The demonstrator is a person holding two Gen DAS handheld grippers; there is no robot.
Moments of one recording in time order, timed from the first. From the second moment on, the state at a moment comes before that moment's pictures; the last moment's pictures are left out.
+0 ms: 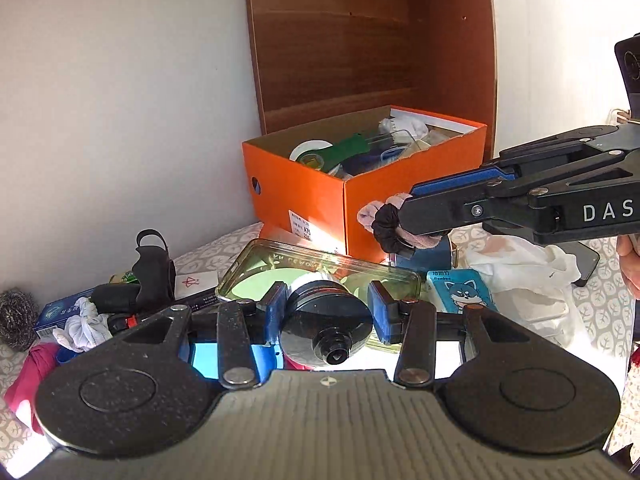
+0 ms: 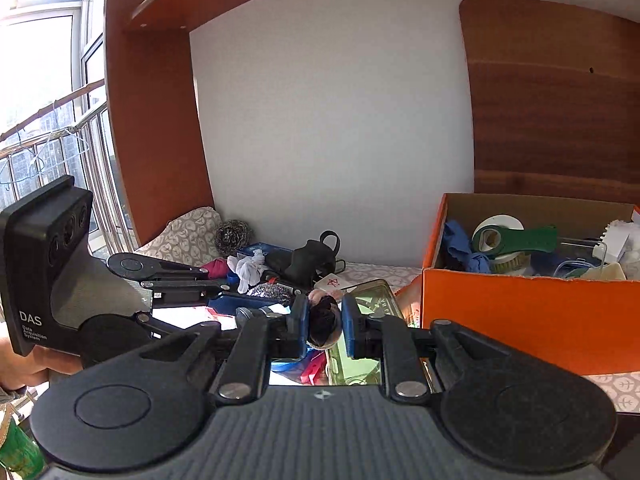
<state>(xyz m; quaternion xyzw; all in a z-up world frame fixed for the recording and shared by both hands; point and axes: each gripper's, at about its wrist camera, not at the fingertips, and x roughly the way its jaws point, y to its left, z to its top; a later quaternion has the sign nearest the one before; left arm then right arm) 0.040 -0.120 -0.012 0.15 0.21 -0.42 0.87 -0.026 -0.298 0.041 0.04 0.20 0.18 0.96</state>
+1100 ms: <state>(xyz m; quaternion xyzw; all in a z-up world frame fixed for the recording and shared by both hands) 0.080 -0.278 0.038 0.19 0.15 -0.44 0.87 -0.009 -0.455 0.081 0.07 0.15 0.04 0.99</state>
